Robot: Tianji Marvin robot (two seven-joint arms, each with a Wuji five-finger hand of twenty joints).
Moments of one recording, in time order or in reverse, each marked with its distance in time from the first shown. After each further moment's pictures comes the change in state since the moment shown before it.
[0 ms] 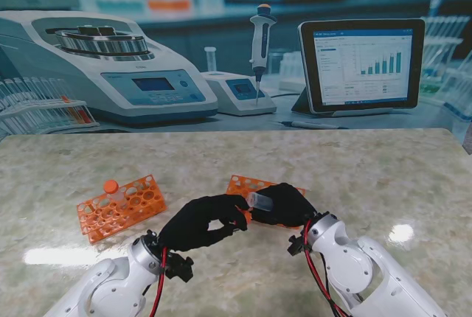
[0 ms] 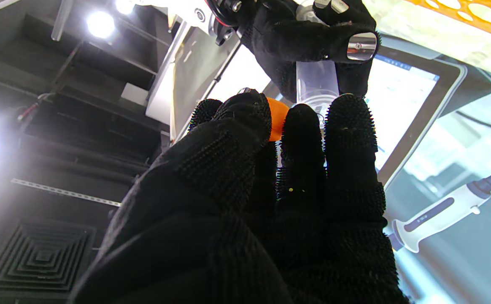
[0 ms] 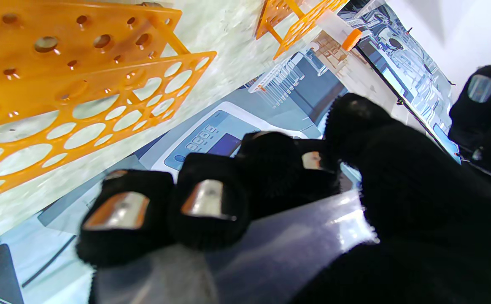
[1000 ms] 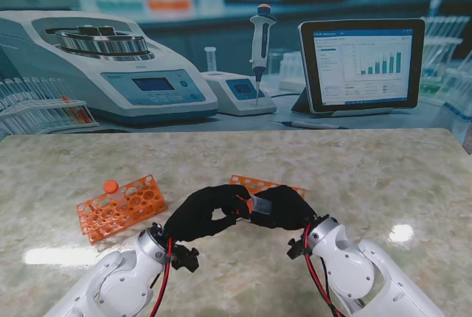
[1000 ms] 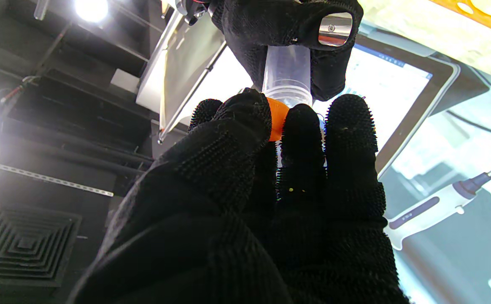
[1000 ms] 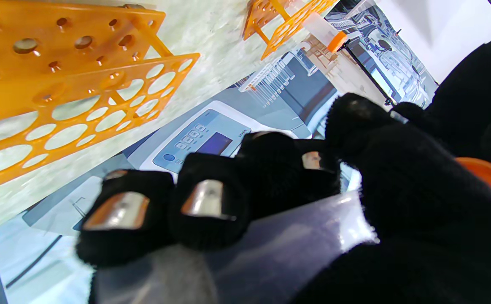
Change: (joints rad) left arm -0.066 -0.011 0.049 0.047 -0.056 0.050 0.015; right arm -0.030 0.001 0.011 -0.030 -0.013 -0.028 -0.006; left_hand 0.000 0.000 0.000 0.000 0.000 0.000 0.001 0.001 0.000 0.000 0.000 0.000 0.000 0.000 0.000 0.000 0.000 0.000 0.000 0.000; right_hand 0.000 0.000 0.000 0.000 0.000 0.000 0.000 0.000 0.000 0.000 0.000 0.000 0.000 0.000 0.000 0.000 0.000 0.000 0.000 0.000
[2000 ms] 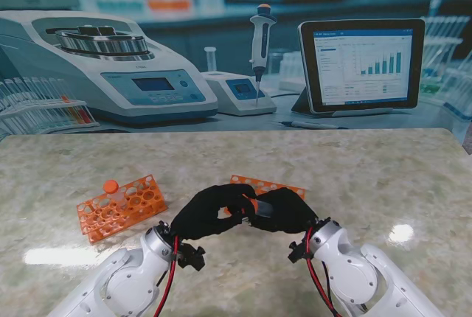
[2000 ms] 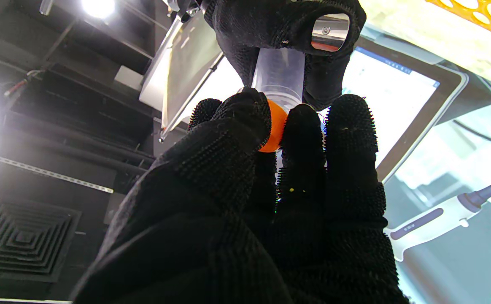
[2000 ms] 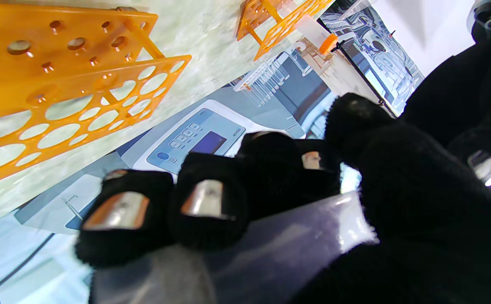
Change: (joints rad) left arm -0.039 -0.005 0.045 0.030 -0.031 0.005 0.003; right arm -0.029 0.005 0.013 -0.025 -0.013 -0.021 -0.007; left_hand 0.002 0.000 -0.009 0.000 0.002 -0.001 0.002 -0.001 -0.002 0.000 0.000 0.026 0.000 0.008 0.001 0.001 0.000 0.003 -0.001 0.000; right_hand 0.000 0.000 0.000 0.000 0.000 0.000 0.000 0.000 0.000 0.001 -0.004 0.007 0.000 0.000 0.000 0.000 0.000 0.001 0.000 0.000
